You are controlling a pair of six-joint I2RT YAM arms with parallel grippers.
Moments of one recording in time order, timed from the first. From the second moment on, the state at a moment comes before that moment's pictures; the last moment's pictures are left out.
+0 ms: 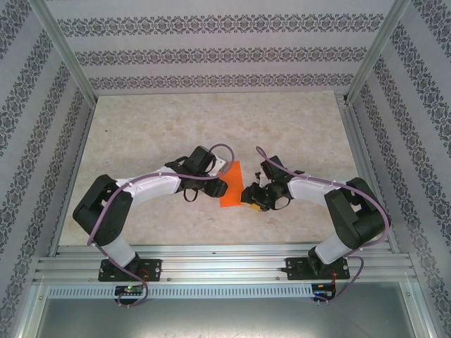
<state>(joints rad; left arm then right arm) -0.68 1.67 0.98 -0.31 0.29 -0.21 0.49 1.57 0.70 -0.34 -0.55 0.72</state>
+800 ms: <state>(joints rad) -0.67 1.78 0.95 -0.22 0.39 -0.38 0.52 1.60 0.75 -0.35 -0.49 0.74</state>
